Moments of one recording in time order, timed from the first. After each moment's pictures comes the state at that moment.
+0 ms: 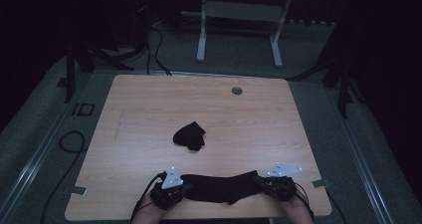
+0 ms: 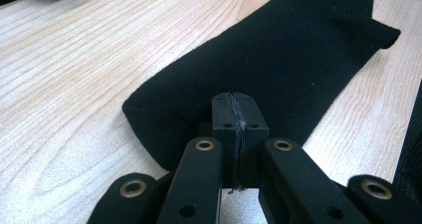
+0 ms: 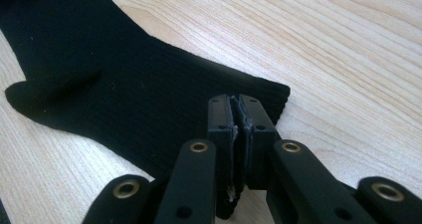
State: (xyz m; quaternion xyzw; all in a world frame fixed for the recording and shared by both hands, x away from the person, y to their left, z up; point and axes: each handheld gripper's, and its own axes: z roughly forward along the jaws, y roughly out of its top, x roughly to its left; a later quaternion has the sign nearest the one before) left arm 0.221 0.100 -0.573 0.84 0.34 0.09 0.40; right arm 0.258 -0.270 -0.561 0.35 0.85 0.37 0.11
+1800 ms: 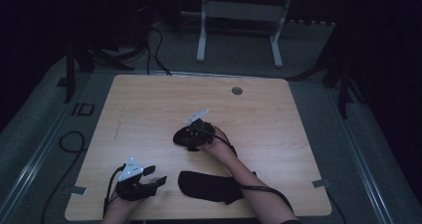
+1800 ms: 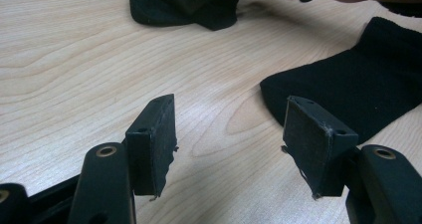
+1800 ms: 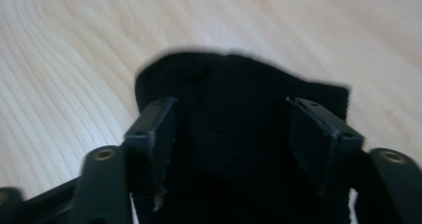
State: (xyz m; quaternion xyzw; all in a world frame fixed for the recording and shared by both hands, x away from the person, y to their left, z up) left arm 0.226 0.191 -0.565 0.77 0.42 0.13 0.46; right arm 0.422 -0.033 -0.556 0.25 0.91 0.32 0.11
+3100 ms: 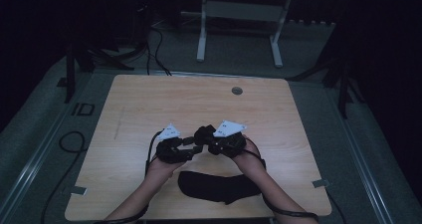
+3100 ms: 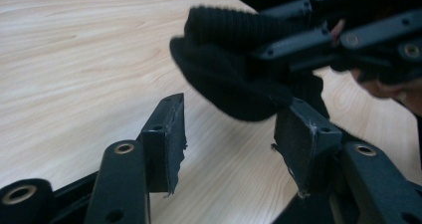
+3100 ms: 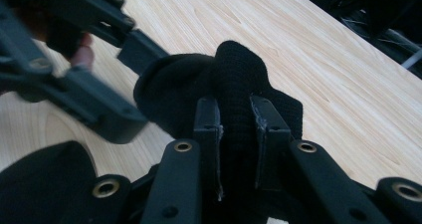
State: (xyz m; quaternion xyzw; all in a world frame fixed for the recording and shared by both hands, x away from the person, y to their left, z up) left arm 0.322 0.103 -0.524 0.75 0.38 0.07 0.53; right arm 0.342 -0.117 -0.484 0.20 0.87 0.41 0.21
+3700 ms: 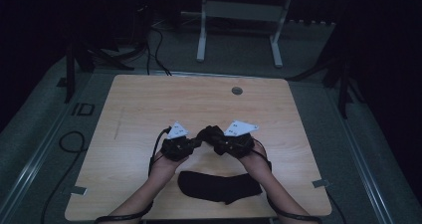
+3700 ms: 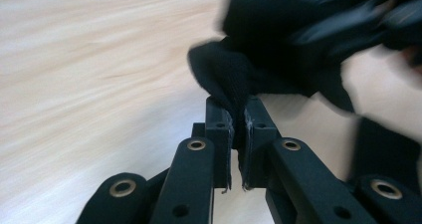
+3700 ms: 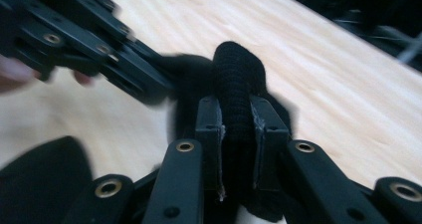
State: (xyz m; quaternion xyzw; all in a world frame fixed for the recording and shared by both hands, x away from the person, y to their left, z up) left arm 0.326 0.090 -0.517 0.78 0.38 0.14 0.47; right arm 0.343 -0.142 -0.486 0.23 0.85 0.44 0.20
